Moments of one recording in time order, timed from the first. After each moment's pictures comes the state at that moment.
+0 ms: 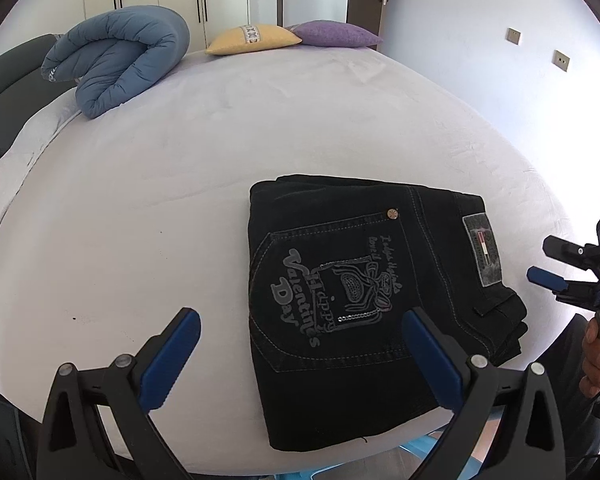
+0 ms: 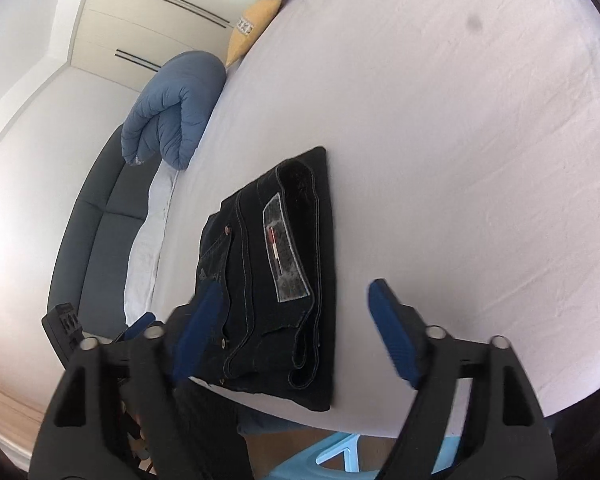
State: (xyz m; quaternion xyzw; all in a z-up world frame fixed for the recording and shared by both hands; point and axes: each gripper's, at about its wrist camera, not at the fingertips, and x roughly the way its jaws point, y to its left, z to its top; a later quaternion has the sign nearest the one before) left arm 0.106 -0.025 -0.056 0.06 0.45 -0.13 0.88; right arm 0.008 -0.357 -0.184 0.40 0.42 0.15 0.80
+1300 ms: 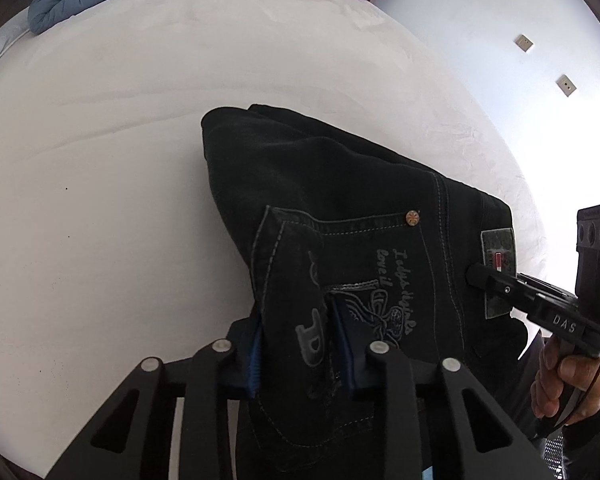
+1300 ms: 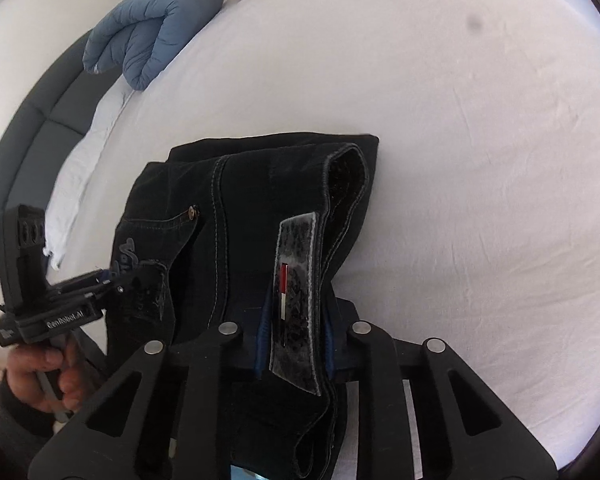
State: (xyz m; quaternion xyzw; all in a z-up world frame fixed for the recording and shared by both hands) left arm 0.178 -0.032 -0.116 -0.05 0.56 -0.21 0.80; right arm 0.088 -0.262 -0.184 0.16 0.52 0.12 0.83
